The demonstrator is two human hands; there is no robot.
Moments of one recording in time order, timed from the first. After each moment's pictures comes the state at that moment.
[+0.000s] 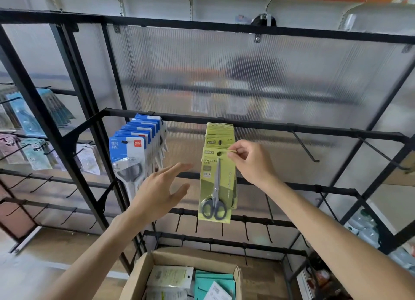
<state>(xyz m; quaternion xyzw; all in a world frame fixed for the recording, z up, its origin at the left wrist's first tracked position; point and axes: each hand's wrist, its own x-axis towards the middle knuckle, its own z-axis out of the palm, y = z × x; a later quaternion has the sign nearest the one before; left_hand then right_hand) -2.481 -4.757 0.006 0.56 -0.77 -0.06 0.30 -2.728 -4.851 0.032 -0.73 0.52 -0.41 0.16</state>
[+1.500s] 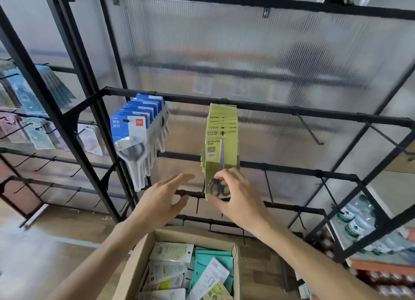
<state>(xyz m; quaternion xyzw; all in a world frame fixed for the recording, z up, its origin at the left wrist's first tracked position) -2.484 -4.725 -0.048 0.57 -0.78 -0.10 0.25 -2.714 -4.756 -0.039 -0.83 0.46 -0.29 0.13</state>
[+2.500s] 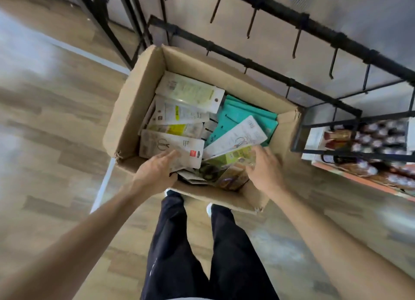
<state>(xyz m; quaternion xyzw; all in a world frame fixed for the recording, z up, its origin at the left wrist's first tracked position) -2.452 -4.594 -0.475 0.70 -0.56 -0.44 -0.04 -2.722 -4.685 -0.453 -0.70 0.63 0.17 0.28</state>
